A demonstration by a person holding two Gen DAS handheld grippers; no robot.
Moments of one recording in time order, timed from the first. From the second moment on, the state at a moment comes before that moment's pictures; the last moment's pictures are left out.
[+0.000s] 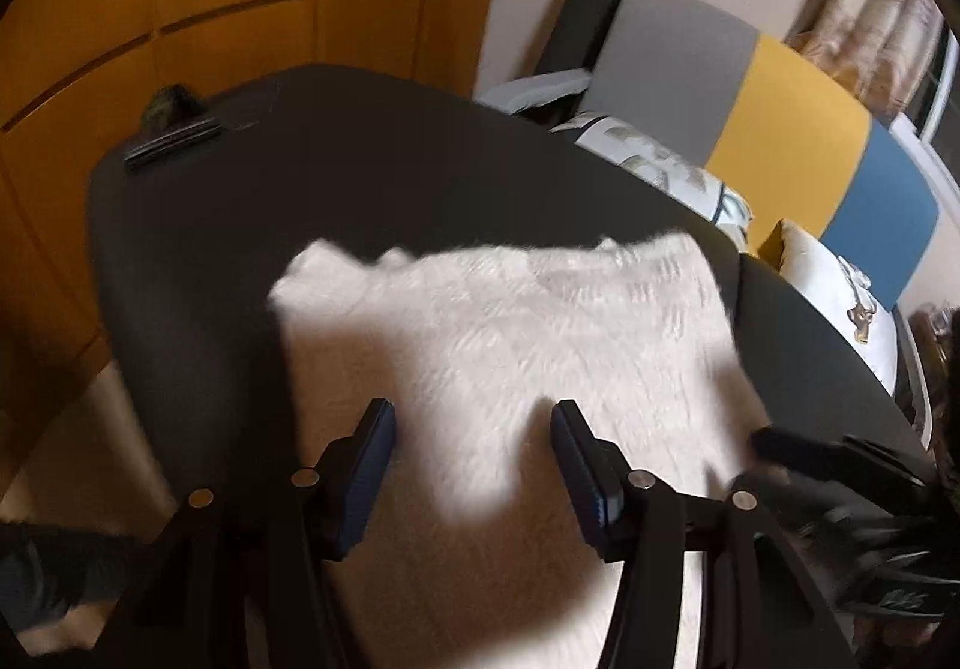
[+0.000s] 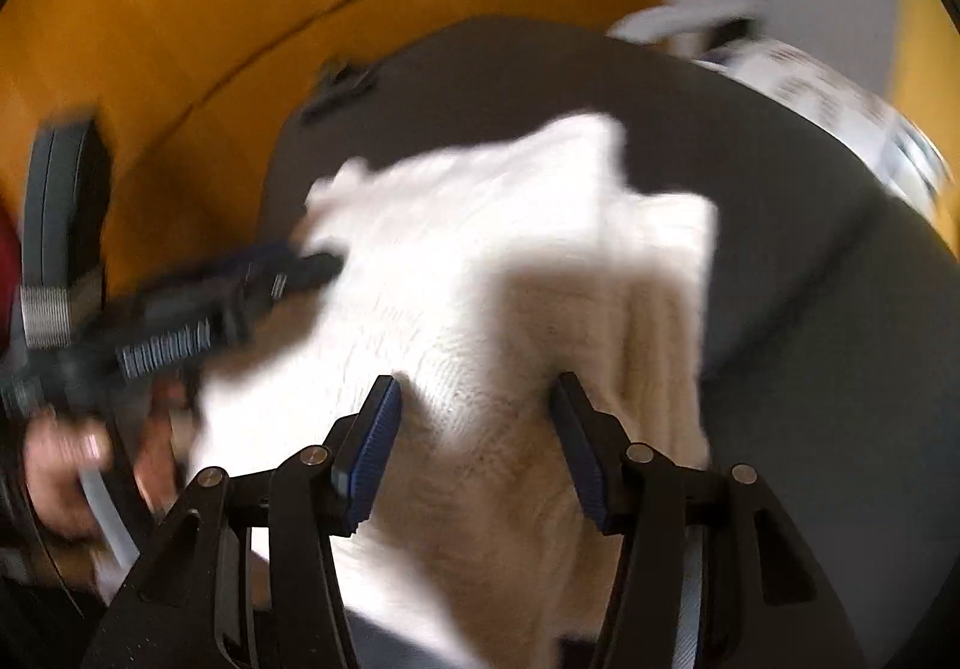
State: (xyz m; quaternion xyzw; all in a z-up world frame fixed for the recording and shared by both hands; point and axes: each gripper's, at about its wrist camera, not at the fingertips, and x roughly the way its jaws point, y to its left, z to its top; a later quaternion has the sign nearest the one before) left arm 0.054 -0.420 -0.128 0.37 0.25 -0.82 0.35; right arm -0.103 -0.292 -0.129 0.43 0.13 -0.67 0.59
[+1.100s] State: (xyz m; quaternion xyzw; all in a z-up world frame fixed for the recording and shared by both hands) left arm 0.169 -0.343 -0.031 0.27 0.19 -0.86 0.40; right arm 0.018 -0.251 -0.057 0.34 0.08 -0.78 0.51
